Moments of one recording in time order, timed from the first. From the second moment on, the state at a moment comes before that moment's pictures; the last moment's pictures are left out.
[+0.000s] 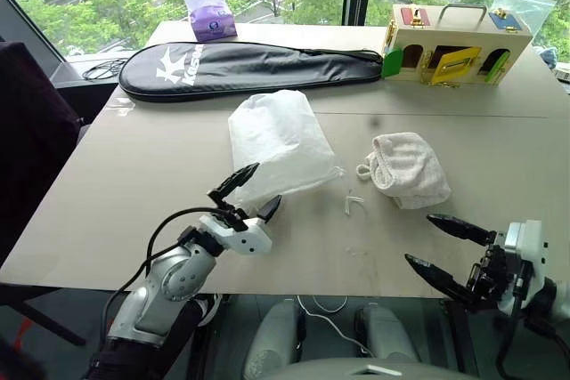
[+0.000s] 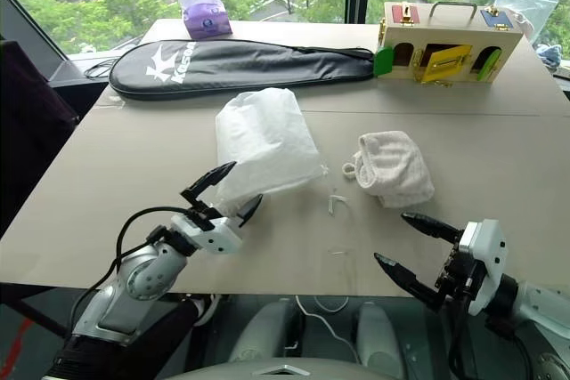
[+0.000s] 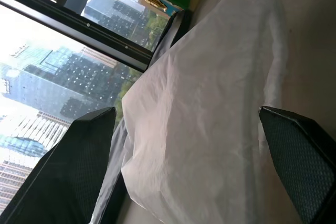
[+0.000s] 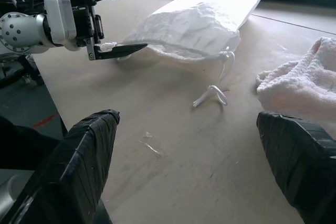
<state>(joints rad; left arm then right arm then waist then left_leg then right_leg) 0.05 0.57 -0.05 -0.10 0.57 -0.55 -0.12 0.50 -0.63 -0.29 -0.69 0.68 0.28 0.86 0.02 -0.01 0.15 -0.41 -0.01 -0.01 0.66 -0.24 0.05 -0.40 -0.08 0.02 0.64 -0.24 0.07</state>
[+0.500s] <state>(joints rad) 0.00 0.56 -0.08 -0.04 0.60 -0.52 -0.11 0.51 -0.62 -0.29 -0.69 0.67 0.27 0.85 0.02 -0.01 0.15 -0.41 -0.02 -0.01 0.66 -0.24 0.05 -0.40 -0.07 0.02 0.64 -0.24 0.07</state>
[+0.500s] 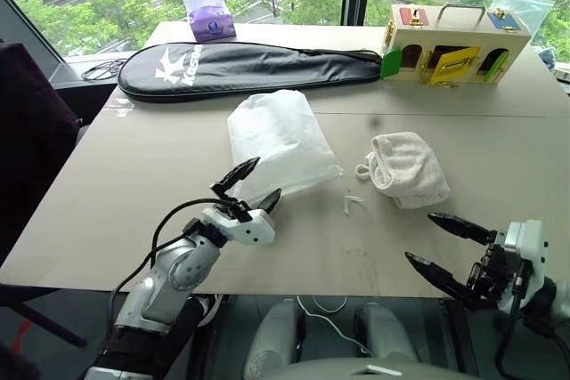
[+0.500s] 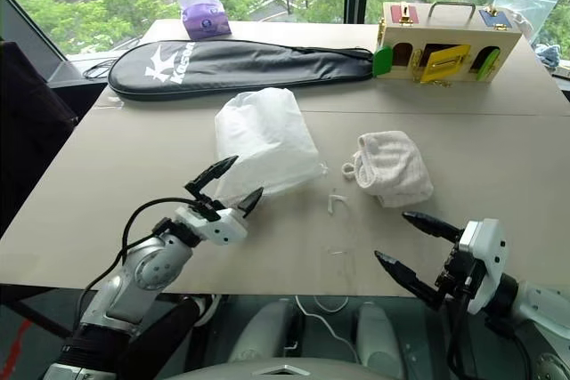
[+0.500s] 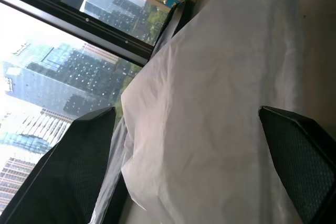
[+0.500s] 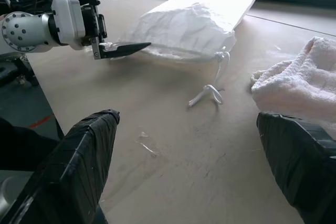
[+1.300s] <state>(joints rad) -0.02 0.52 -0.11 -0.03 0.60 -0.45 -0.10 0.53 -0.61 -0.29 -0.68 0.66 0.25 0.85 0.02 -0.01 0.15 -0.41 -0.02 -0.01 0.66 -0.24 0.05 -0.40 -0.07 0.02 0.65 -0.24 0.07</state>
